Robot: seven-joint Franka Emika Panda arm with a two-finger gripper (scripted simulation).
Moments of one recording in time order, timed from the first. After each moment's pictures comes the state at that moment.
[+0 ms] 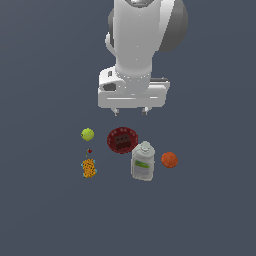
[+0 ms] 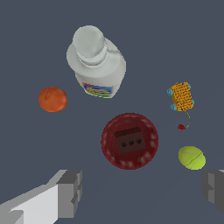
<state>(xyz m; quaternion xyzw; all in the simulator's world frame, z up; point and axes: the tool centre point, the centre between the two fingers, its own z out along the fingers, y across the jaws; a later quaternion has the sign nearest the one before) -0.015 0.010 0.293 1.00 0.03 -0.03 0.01</state>
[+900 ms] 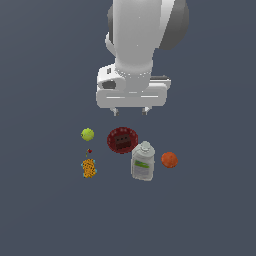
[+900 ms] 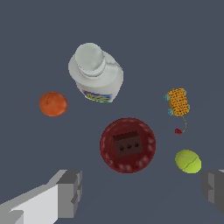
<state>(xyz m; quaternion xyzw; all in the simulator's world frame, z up) -0.007 0.009 0.302 1.00 0.03 -0.02 0.01</state>
